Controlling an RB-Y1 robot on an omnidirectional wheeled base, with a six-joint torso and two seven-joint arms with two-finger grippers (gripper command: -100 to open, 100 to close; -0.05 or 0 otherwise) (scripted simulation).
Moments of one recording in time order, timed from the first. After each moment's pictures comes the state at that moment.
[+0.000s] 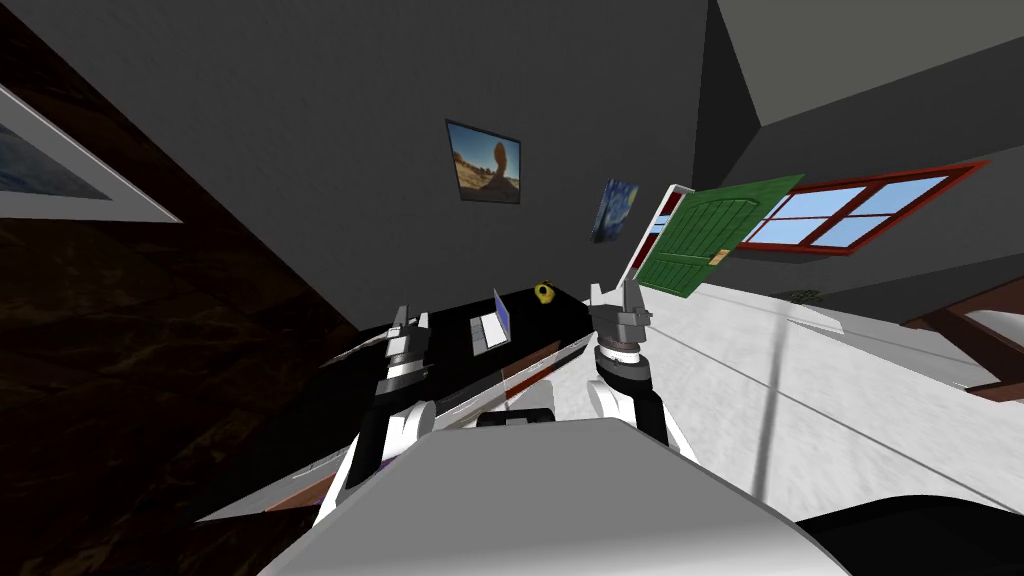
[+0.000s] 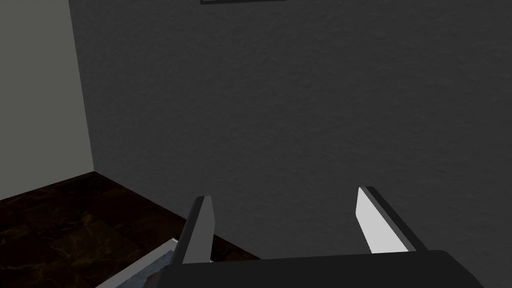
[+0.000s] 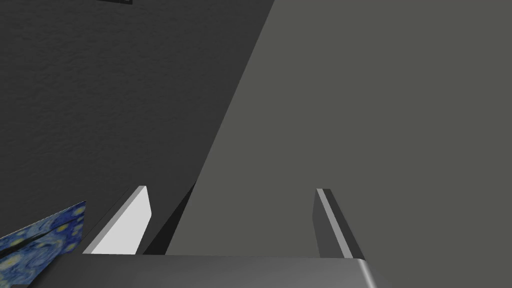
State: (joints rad) left arm 0.54 -0.01 0.04 -2.32 0.10 -0.36 -0.01; right arm 0.45 -0.04 0.06 -2.39 0.09 -0.64 -0.07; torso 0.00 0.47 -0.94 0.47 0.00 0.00
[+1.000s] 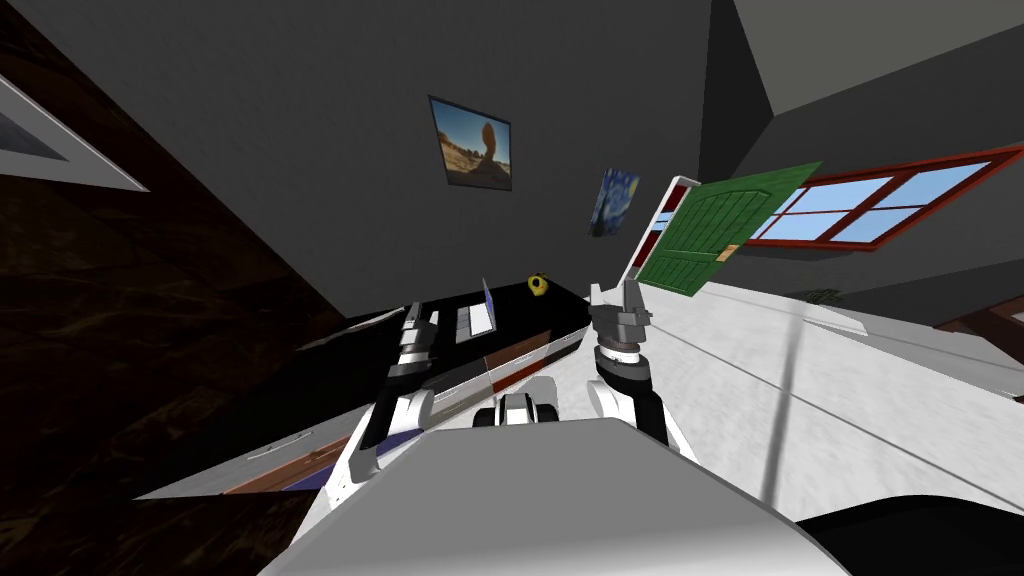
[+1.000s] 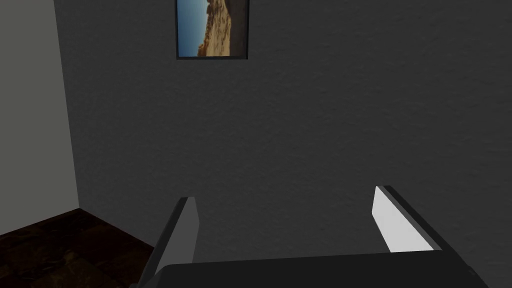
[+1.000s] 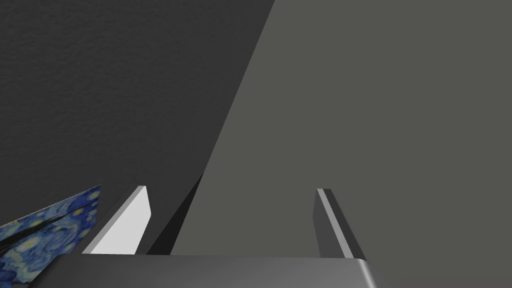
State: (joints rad) left arm 0.41 0.14 0.08 -2.17 0.11 -0.34 0.05; right arm 0.45 -0.04 0.06 -2.39 0.09 -0.64 -0.07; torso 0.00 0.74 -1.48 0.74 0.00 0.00
